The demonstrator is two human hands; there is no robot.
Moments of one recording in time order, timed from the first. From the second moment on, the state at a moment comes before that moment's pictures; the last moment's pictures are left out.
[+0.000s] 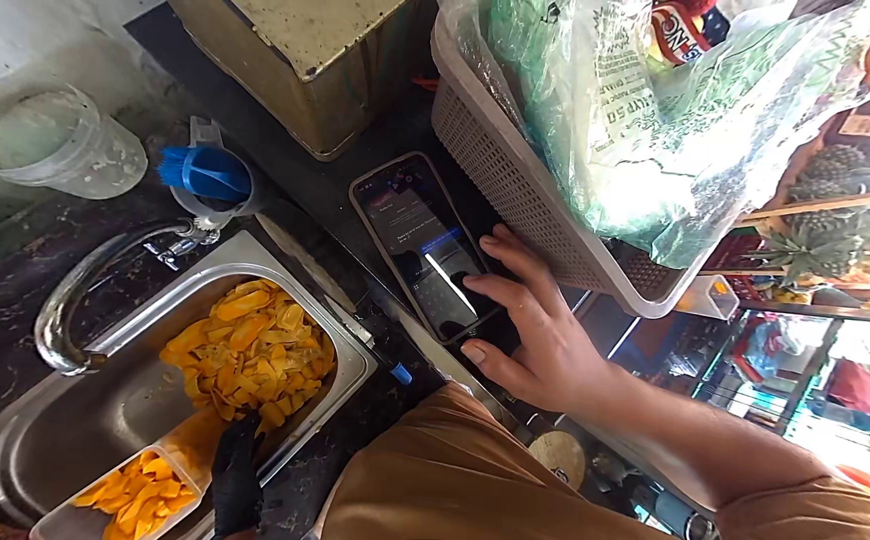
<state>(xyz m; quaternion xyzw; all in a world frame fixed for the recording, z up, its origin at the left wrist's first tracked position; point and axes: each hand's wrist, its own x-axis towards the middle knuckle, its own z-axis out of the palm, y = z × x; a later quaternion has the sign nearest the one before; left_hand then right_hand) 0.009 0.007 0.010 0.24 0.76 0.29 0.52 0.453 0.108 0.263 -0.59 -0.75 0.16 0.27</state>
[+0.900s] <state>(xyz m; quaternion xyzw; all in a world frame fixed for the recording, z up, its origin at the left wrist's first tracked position) 0.010 0.008 0.010 0.24 0.77 0.29 0.52 0.457 0.101 0.259 -0.57 -0.77 0.13 0.27</state>
